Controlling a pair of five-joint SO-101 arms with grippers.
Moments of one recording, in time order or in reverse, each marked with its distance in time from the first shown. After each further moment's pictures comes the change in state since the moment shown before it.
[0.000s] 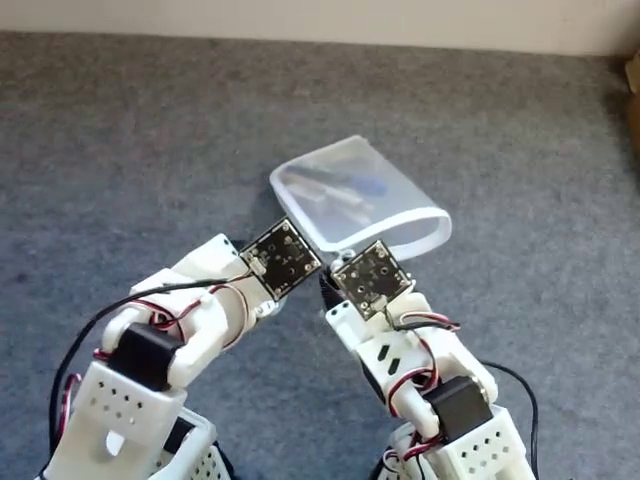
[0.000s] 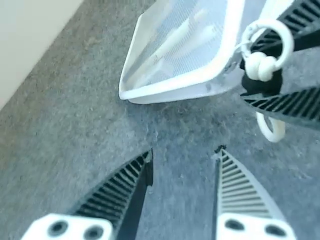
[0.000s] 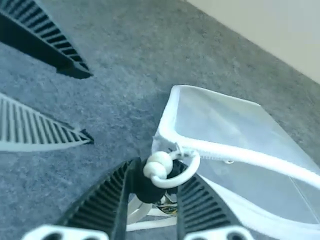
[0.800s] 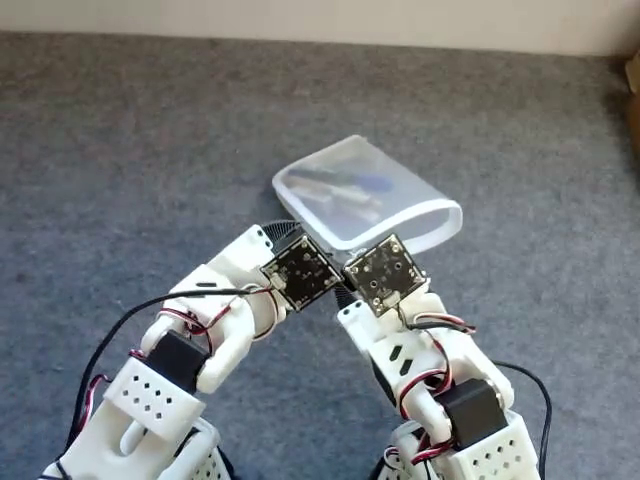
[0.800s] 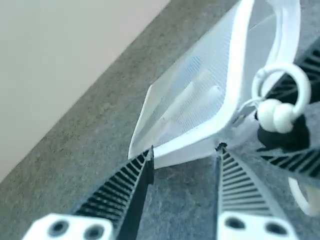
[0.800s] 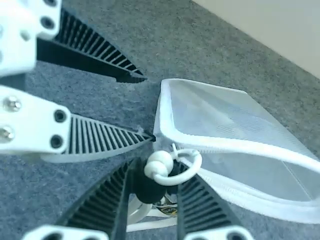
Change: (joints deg) left arm 5.8 0.1 15.5 -32.5 2.6; right arm 2.4 0.0 -6.5 8.4 0.3
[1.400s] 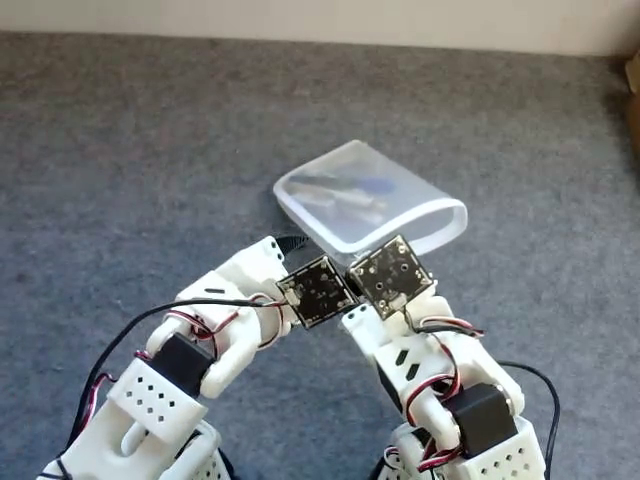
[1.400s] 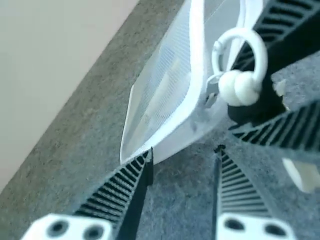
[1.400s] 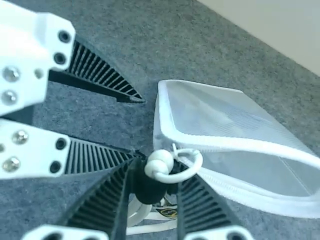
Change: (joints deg) left arm 2.9 0.0 0.0 4.0 -5.4; right arm 0.2 0.0 -4.3 5.4 0.0
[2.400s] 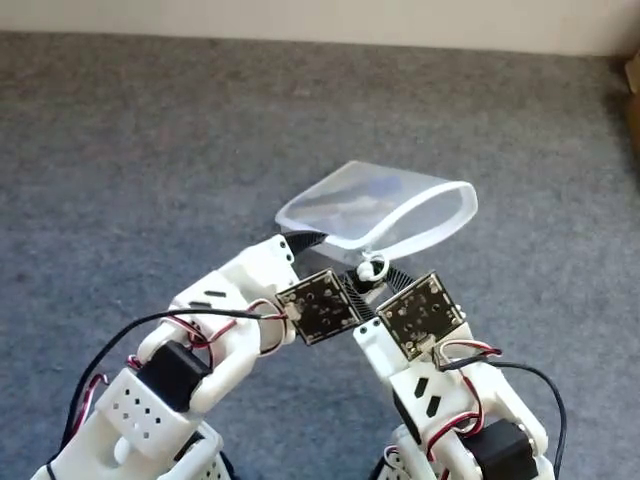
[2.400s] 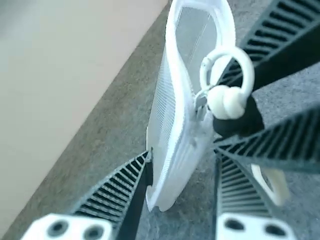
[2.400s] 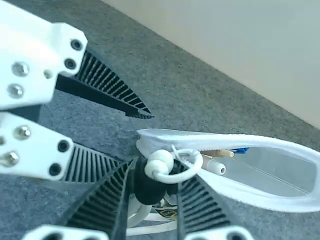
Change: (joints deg) left arm 4.5 -3.3 -6.4 4.4 -0.1; right arm -0.1 -12.0 -0.7 2.0 0.4
